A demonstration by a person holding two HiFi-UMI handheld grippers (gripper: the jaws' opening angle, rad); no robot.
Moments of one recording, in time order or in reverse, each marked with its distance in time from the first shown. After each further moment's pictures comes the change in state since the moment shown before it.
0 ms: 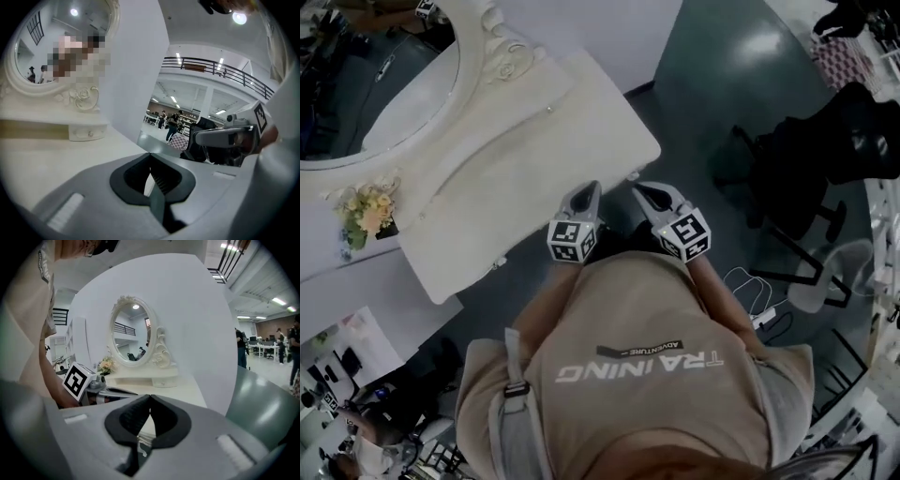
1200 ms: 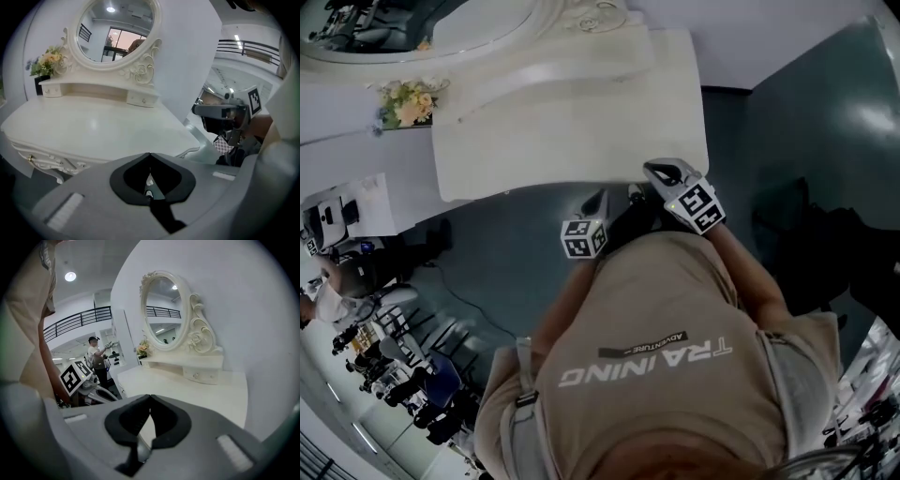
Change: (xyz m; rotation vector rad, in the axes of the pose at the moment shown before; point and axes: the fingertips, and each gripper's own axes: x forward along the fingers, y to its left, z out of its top) left arm -0.020 0.039 -0.098 -0.372 0.211 0.579; right arm 0.106 -0.036 -0.015 -0.205 0.208 0.618
